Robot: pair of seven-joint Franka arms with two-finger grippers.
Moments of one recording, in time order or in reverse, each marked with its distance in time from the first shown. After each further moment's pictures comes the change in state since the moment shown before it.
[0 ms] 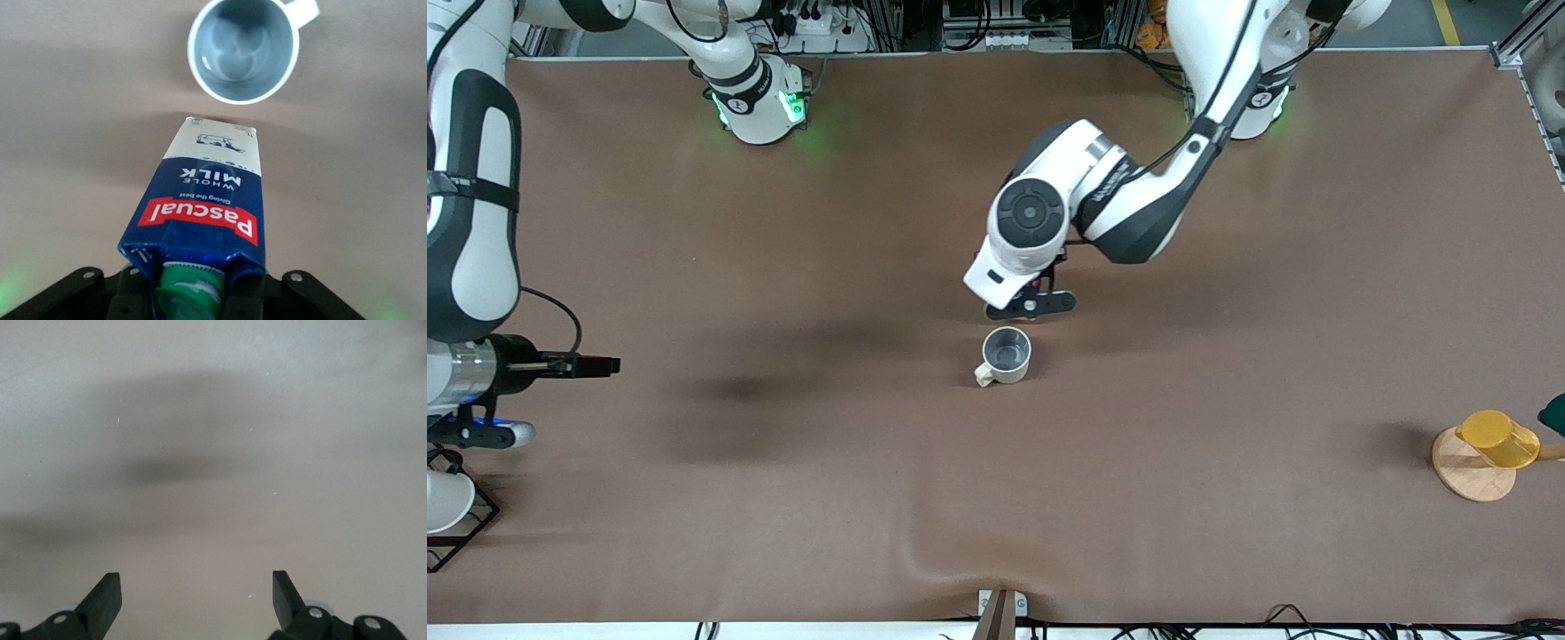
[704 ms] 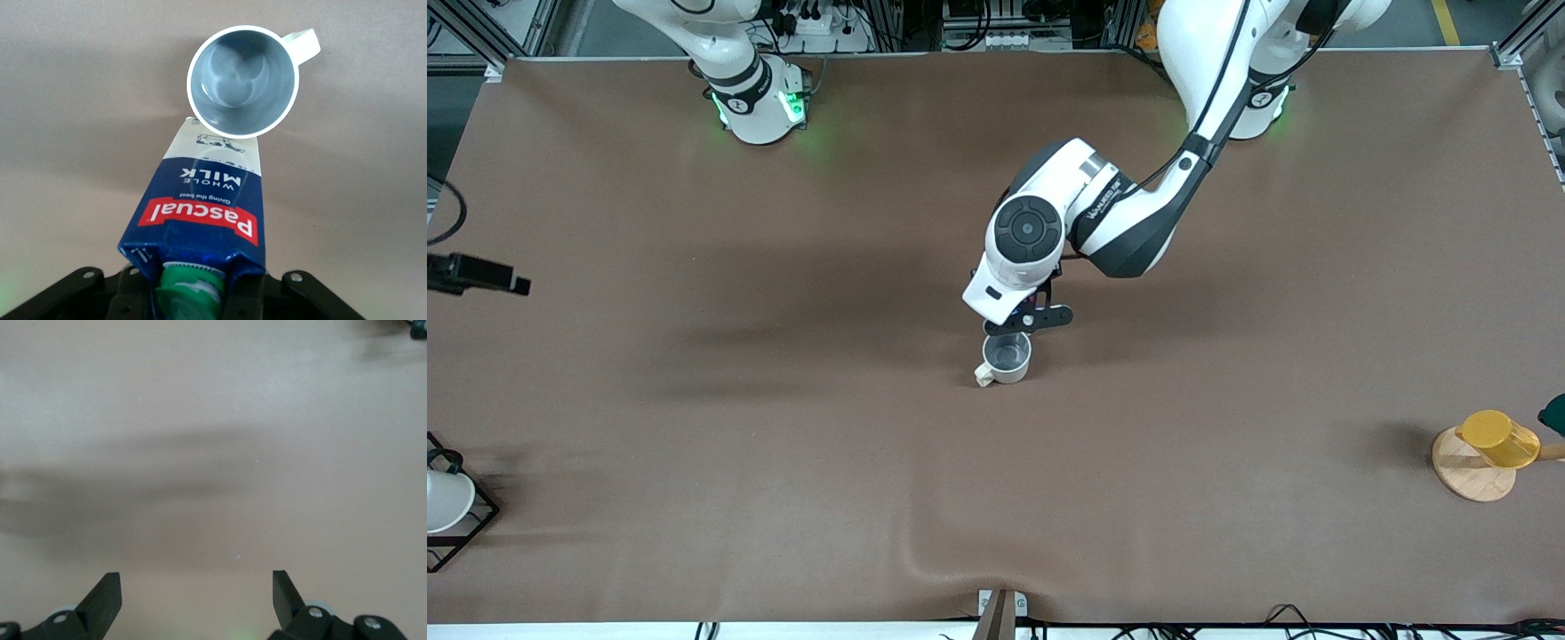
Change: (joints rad) left arm -0.003 0.037 0.033 0.017 0.000 0.031 -0.002; right arm -0.030 -0.392 0.026 -0.240 -0.003 -0.033 0.012
